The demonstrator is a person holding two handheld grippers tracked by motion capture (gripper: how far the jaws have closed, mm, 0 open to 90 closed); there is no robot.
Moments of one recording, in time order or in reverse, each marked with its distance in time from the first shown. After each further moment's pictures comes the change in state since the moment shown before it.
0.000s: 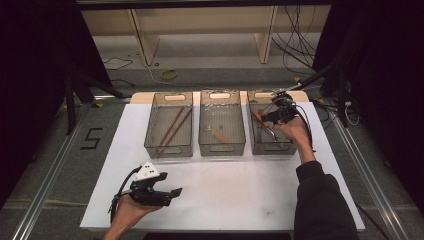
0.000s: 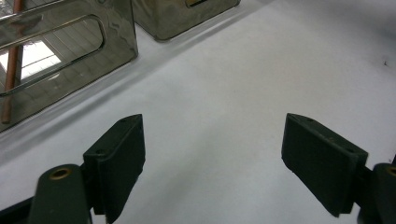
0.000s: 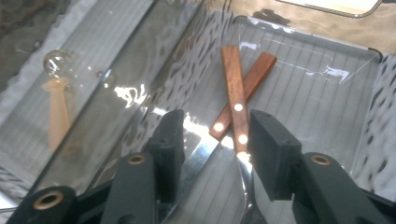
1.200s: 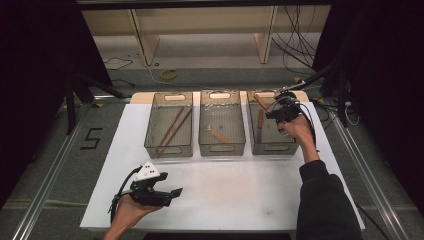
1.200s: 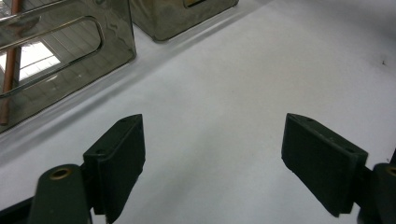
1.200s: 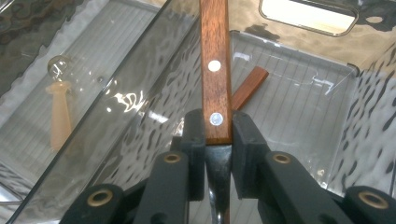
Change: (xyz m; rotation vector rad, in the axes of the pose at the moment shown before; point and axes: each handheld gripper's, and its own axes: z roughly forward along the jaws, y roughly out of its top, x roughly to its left) left arm -0.001 0.001 0.000 0.002 -0.003 0.004; right arm -0.002 0.002 -0.013 -0.037 -0.018 -0.037
